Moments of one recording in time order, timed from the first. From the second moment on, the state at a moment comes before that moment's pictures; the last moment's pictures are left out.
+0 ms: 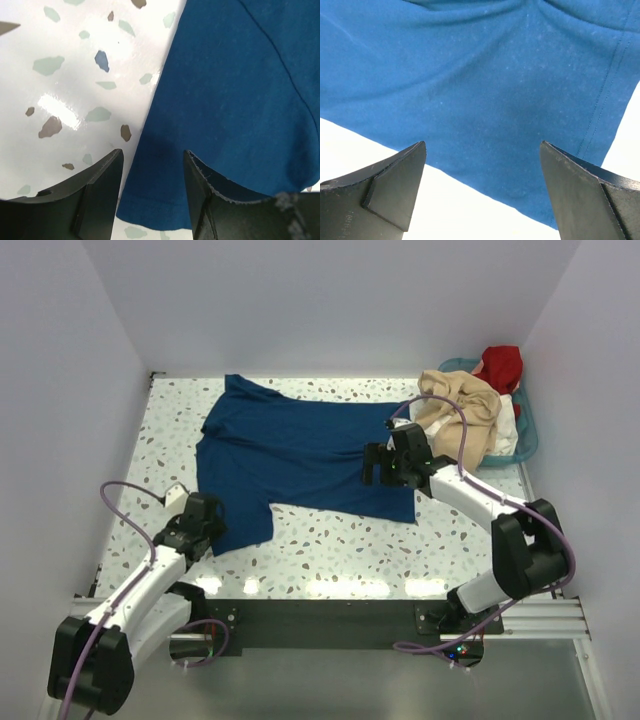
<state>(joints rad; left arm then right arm) -0.24 0.87 0.35 -0.45 -0.43 -0.89 0.41 1.51 0.94 -0.27 -0.01 0.38</state>
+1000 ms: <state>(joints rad) -0.25 0.96 0.37 -0.52 -0.36 -0.99 0.41 1.48 0.92 -0.27 0.01 0.38</state>
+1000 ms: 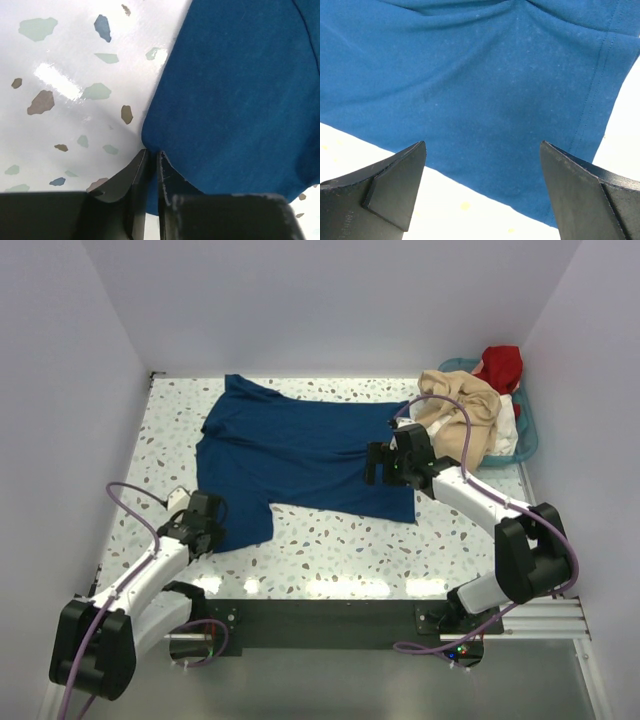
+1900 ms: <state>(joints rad) -0.25 0.68 0.24 -0.33 -0.29 -0.80 0.33 1.36 0.69 -0.38 0.15 0.44</state>
